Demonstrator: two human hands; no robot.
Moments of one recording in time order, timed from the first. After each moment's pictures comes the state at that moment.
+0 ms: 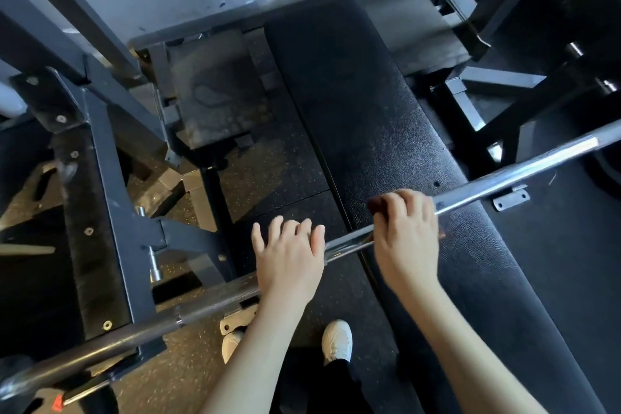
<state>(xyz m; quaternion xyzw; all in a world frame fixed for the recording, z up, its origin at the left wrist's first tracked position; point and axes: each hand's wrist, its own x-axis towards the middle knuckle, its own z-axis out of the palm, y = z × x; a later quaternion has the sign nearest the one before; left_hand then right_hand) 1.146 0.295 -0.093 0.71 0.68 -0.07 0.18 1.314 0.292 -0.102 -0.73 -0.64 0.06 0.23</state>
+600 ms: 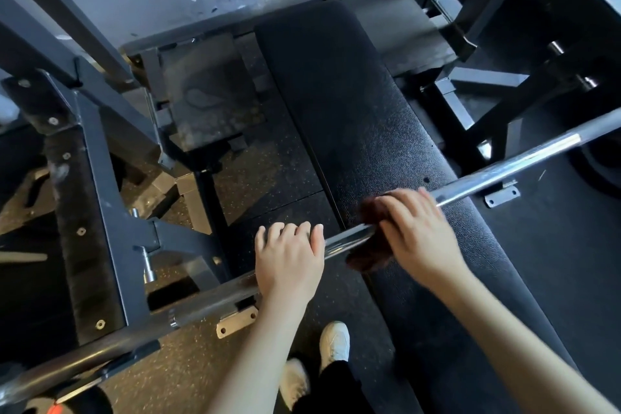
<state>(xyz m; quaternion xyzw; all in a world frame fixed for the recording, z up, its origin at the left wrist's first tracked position) 1.157 0.284 -0.096 0.70 0.69 -0.03 0.17 1.366 0.284 -0.099 -0.61 -0.77 0.07 0.18</state>
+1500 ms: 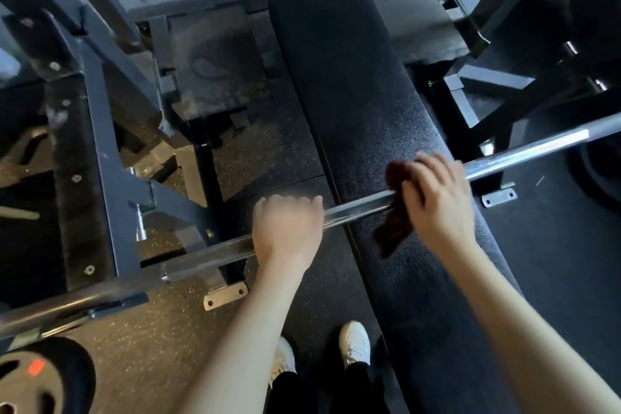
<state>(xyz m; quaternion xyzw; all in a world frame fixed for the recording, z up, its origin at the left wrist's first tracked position) 1.161 0.274 -0.094 0.71 0.70 -0.03 0.12 1.389 0.287 -0.103 -0.69 -0.70 0.05 0.19</state>
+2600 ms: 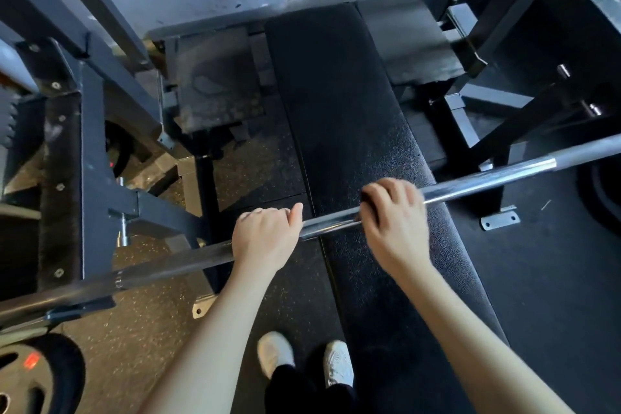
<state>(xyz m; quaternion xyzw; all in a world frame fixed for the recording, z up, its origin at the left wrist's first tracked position) 1.201 0.293 -0.090 0.72 0.67 -0.14 0.11 1.406 0.292 -0.103 -0.66 -0.71 0.08 0.23</state>
